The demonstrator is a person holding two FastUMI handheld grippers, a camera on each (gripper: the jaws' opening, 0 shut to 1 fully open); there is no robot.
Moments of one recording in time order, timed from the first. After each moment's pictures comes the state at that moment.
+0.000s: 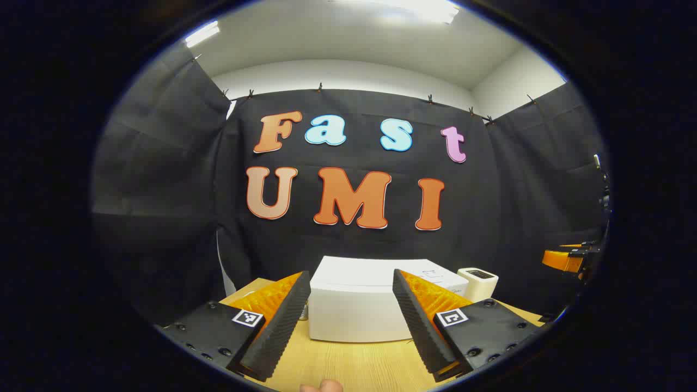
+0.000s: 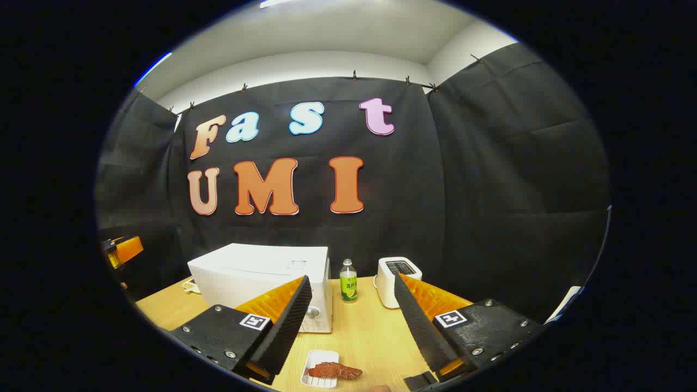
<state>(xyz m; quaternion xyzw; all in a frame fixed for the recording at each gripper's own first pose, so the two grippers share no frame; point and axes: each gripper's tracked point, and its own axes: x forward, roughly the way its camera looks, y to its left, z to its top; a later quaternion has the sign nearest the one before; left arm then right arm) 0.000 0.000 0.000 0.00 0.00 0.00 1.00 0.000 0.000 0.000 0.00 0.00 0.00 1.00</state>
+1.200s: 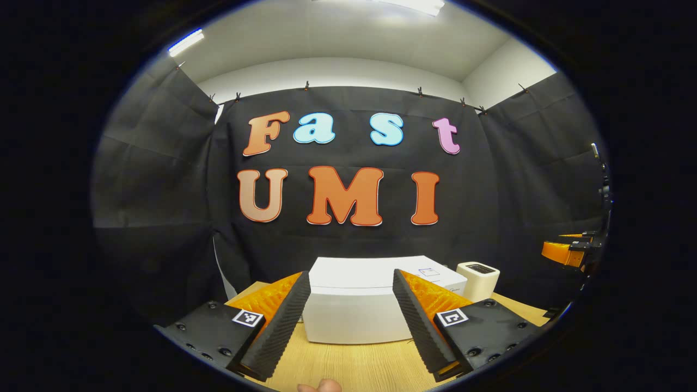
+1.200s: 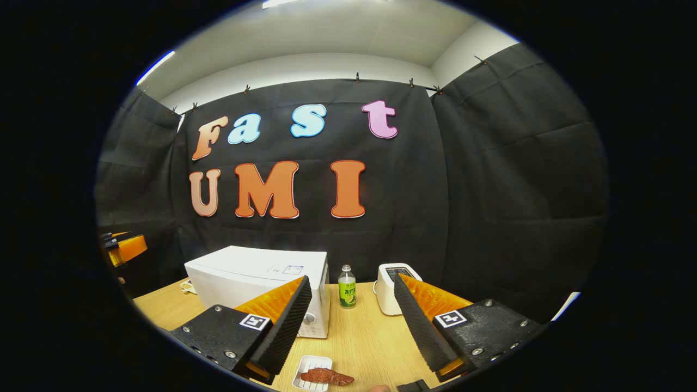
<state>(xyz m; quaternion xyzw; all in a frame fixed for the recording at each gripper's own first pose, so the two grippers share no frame) 0.020 -0.036 0.005 0.03 0.01 -0.01 1.00 0.019 -0.010 0.002 0.00 -0.01 0.02 1.00</state>
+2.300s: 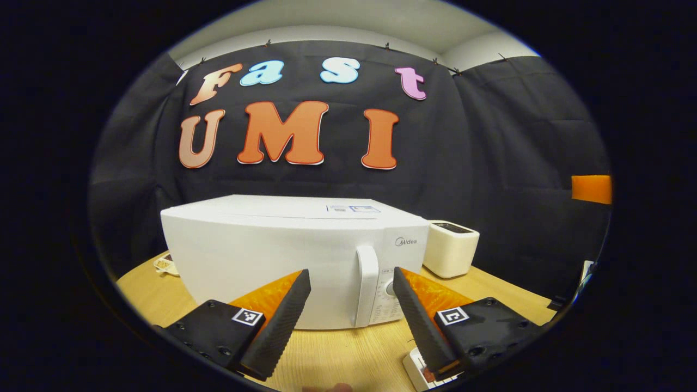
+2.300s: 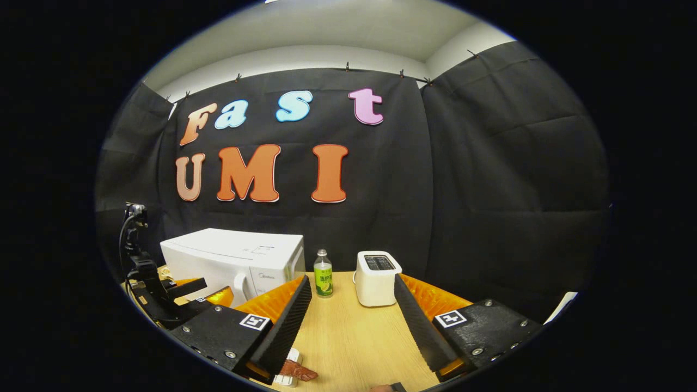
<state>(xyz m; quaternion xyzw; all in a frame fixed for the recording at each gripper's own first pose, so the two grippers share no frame) 0.131 -0.205 -0.198 0.02 0.10 -0.08 0.99 0.044 -0.068 -0.052 -0.02 0.02 -0.02 1.00</state>
